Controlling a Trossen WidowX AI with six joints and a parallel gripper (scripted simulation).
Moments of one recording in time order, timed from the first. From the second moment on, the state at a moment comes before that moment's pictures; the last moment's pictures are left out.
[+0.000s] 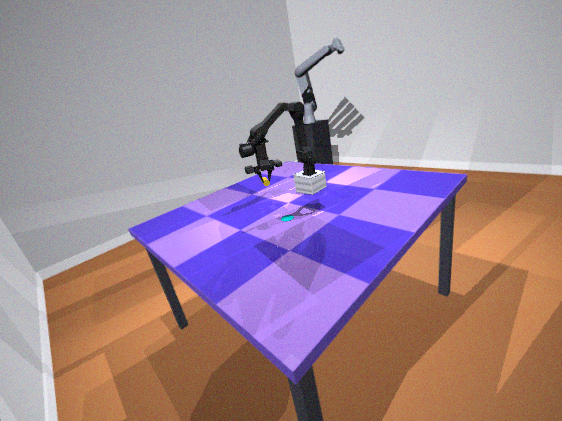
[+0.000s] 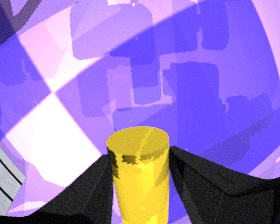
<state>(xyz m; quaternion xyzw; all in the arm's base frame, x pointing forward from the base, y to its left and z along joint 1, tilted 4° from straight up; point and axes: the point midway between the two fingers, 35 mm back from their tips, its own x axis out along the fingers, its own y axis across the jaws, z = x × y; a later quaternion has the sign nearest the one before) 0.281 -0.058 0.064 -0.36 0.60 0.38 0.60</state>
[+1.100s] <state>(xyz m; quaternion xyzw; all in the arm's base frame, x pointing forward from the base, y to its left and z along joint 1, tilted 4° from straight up) 0.321 0.013 0.075 -0.38 0.59 0.39 0.60</state>
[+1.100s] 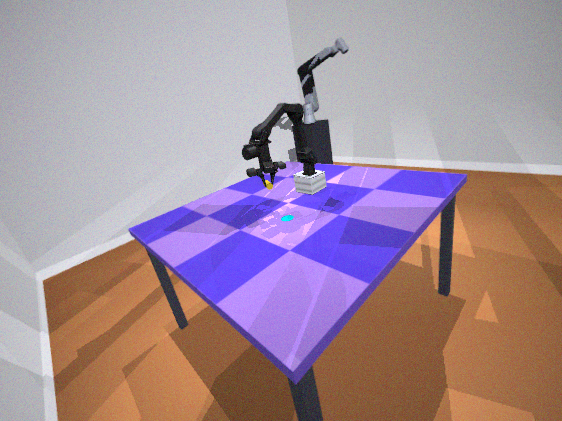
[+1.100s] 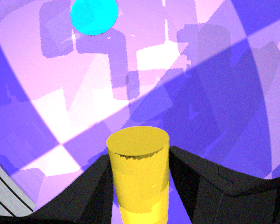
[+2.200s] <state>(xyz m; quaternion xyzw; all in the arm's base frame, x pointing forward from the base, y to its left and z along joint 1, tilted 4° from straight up) 0.340 0.101 0.082 -0.38 0.58 0.41 0.60</state>
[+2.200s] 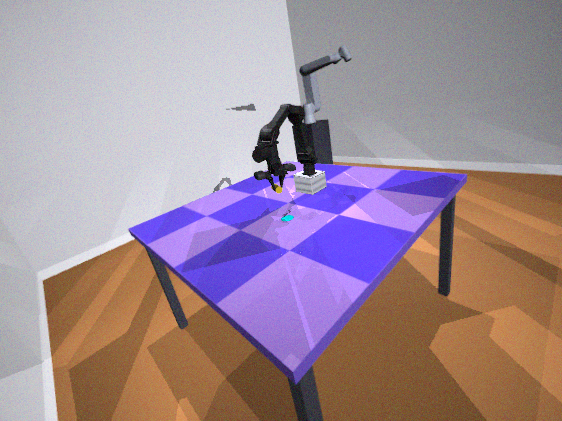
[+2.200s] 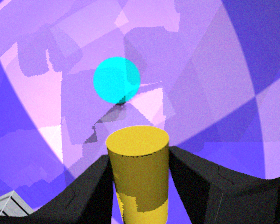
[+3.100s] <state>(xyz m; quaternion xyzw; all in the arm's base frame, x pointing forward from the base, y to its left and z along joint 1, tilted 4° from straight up) 0.356 0.133 0.070 -0.34 0.55 0.42 0.64</state>
